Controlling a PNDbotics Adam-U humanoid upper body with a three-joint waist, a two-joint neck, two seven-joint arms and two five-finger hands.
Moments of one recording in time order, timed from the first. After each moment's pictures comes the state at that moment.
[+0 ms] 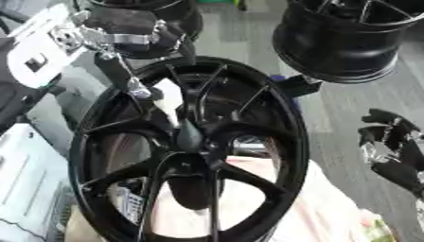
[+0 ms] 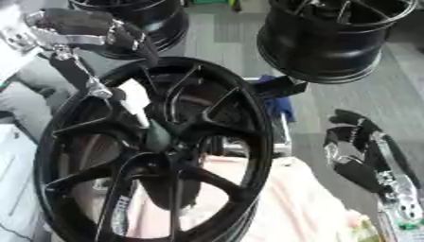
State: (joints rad) left arm -0.97 0.75 -0.61 -1.38 -0.27 -0.56 -0.56; right arm -0.10 -0.23 -0.02 -1.67 0.12 -0.13 0.10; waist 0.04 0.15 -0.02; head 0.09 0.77
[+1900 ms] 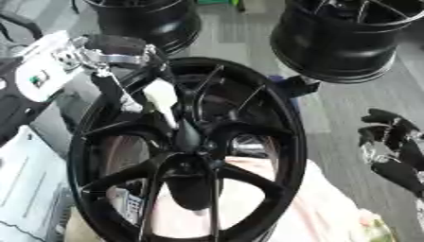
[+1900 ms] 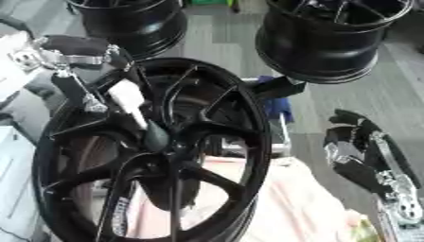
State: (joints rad) left arm -0.95 0.72 -0.59 -1.20 -0.19 -0.55 -0.56; right arm -0.10 -0.23 -0.02 -1.67 0.12 -0.13 0.10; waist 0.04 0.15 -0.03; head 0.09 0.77
